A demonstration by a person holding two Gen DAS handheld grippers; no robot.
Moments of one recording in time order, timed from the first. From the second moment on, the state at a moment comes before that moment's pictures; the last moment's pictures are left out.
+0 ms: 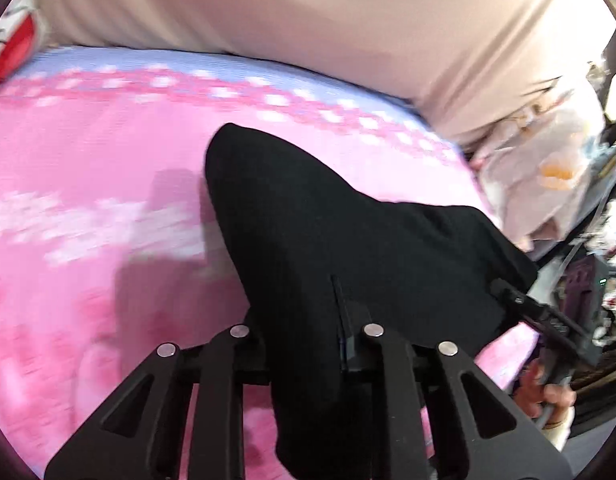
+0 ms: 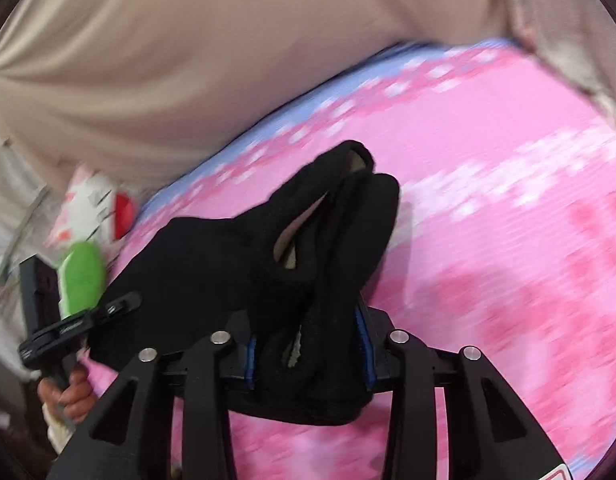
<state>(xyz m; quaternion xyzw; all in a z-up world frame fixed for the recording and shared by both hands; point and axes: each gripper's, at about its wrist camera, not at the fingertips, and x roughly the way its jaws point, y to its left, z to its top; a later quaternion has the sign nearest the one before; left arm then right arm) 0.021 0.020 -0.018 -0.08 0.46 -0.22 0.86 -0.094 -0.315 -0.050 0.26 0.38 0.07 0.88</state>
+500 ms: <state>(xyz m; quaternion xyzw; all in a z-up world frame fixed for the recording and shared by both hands) -0.037 -0.029 0.010 0.07 0.36 -0.23 0.90 -0.102 -0.274 -0.042 0.18 0.42 0.04 0.89</state>
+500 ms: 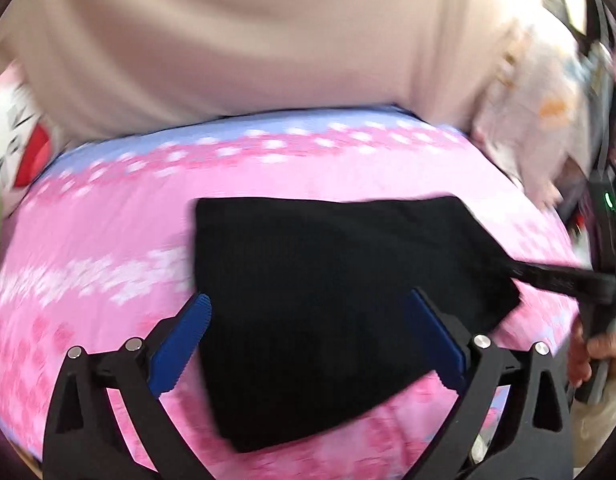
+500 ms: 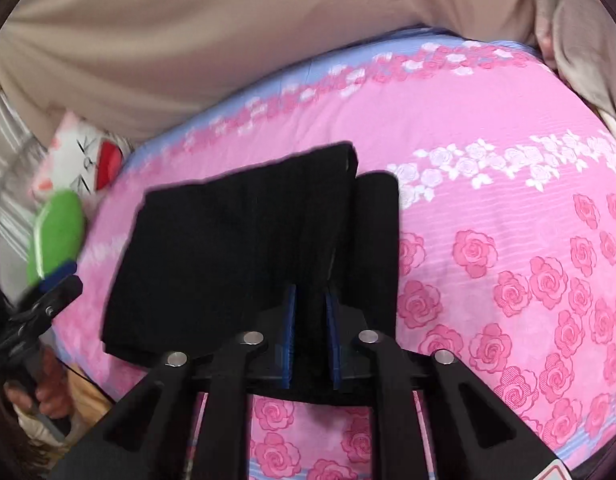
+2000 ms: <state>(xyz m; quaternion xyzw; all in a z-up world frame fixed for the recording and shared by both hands) -0.074 -0.143 -0.026 0.16 0.35 -0.35 0.85 -0.112 -0.340 -0.079 0.34 0.42 0.16 0.83</state>
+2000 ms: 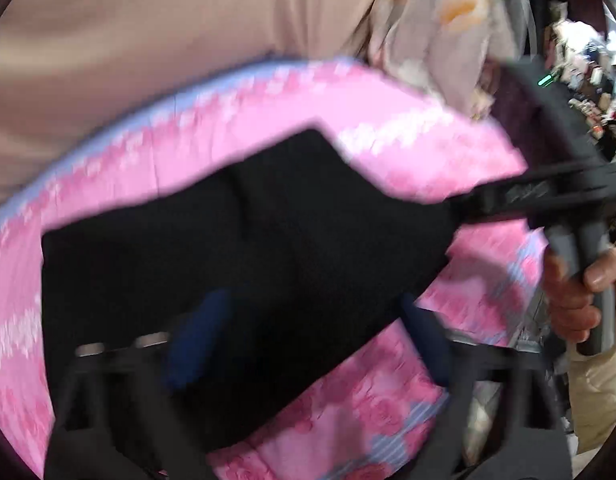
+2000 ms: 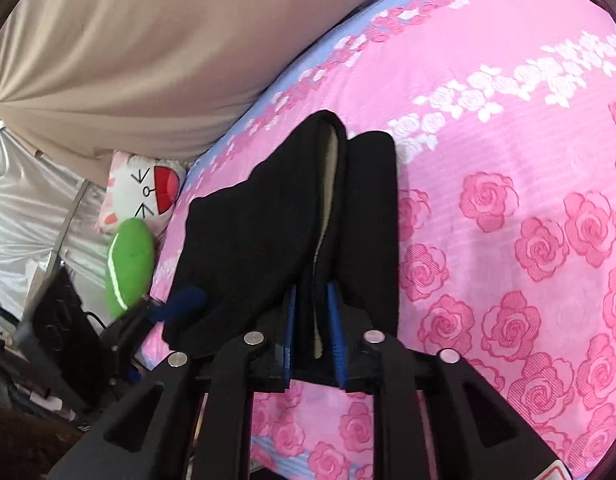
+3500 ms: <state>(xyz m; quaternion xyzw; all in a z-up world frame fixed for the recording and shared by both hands) -0.012 0.010 0.091 -0.07 0.28 -0.34 0.90 -0.153 -0.353 -0.023 0.29 0.38 0.03 0.88</state>
